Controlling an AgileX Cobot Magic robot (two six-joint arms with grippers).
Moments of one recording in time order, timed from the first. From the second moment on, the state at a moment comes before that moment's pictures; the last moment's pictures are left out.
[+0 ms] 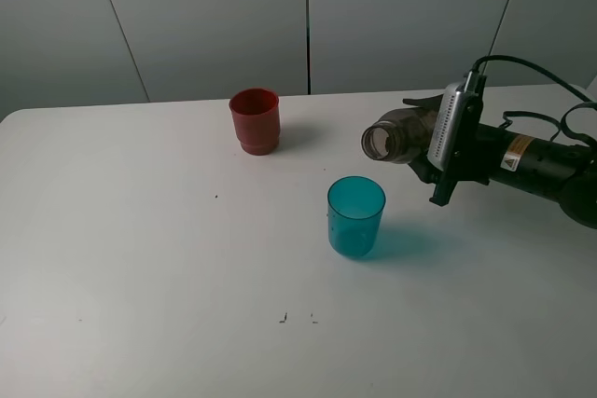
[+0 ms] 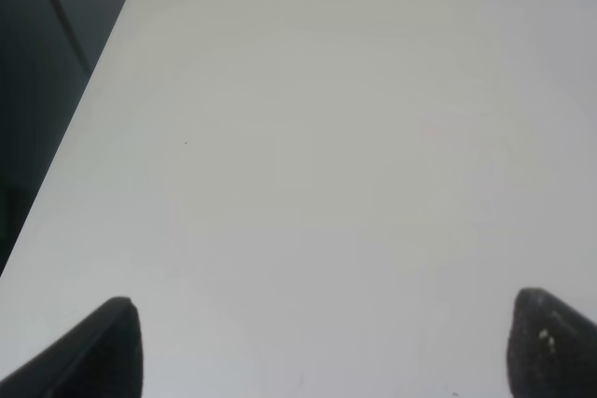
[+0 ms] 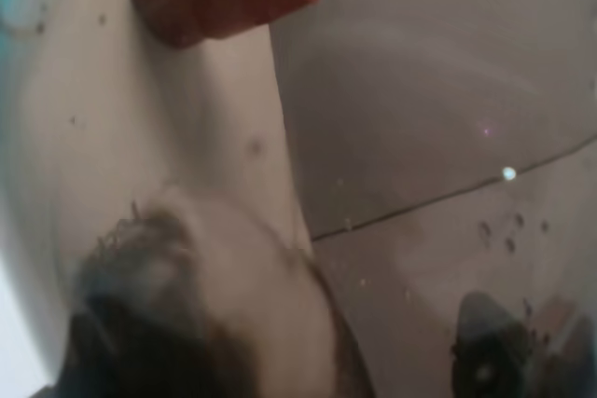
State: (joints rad) left arm 0.03 0.00 -0.51 0.09 1.09 -0.05; right arm 0.03 2.02 -0.56 -0.72 -1.16 -1.01
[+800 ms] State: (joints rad) left arm 0.03 0.00 -0.51 0.09 1.09 -0.05; right arm 0.05 2.02 -0.56 -0.73 -1.16 -1.12
